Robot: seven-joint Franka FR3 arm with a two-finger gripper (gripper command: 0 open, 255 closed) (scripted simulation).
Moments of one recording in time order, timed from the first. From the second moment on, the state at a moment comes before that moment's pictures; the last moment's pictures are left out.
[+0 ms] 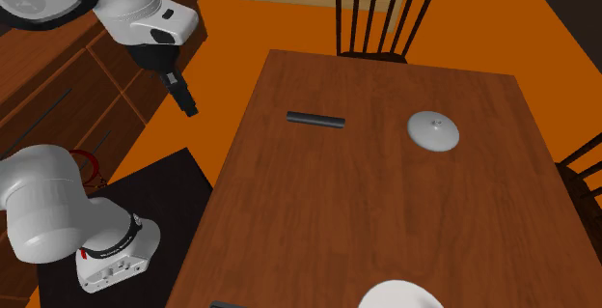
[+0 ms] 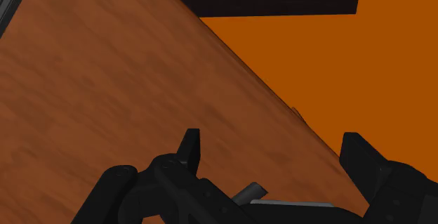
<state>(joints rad) 0.01 -0.82 -0.01 -2.41 0.02 1.65 0.02</state>
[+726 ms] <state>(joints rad) -0.03 -0.44 0.05 -2.28 0.08 1.82 0.22</state>
